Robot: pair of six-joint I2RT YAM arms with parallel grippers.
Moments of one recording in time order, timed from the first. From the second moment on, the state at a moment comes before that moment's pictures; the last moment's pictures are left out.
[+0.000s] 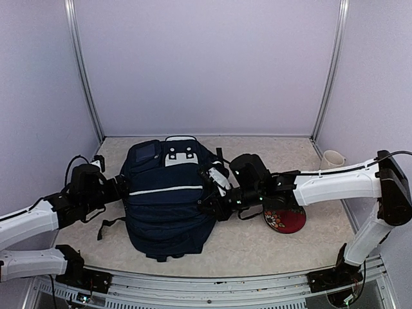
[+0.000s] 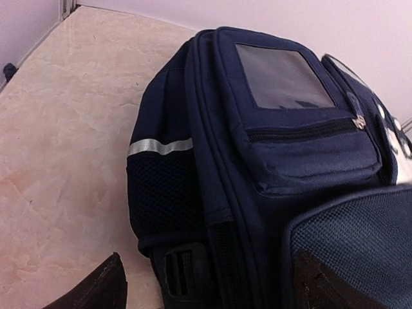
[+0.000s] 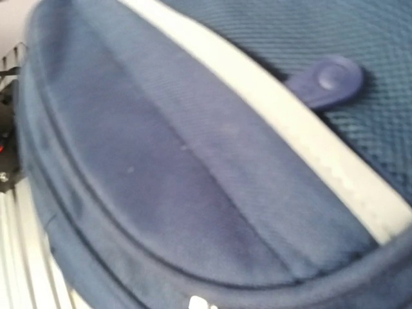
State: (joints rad) left arm -0.51 0.89 0.45 -0.11 -0.31 -0.56; right arm 1.03 1.62 1.03 0.01 -0.28 0.25
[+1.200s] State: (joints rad) left arm -1.31 1.11 0.76 -0.25 -0.53 0.40; right arm 1.12 1.61 1.00 0.06 -0.35 0.36
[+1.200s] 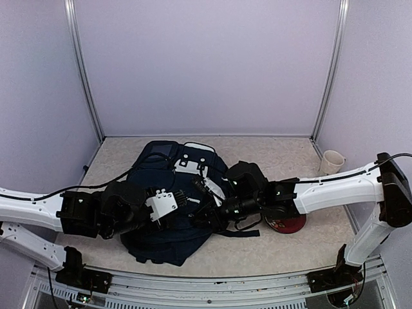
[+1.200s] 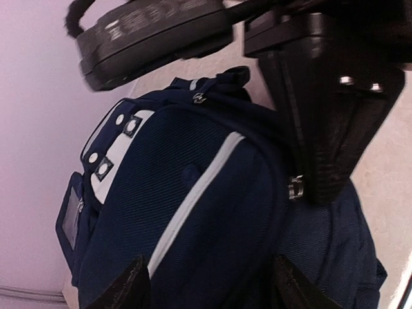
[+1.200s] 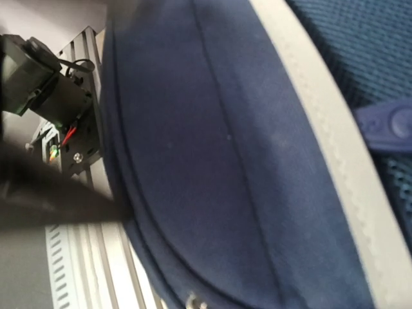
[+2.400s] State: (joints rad) left arm -1.23 1.15 0.78 -0.25 -0.42 0.40; right arm 0.79 1.53 1.12 -0.23 -0.34 0.10
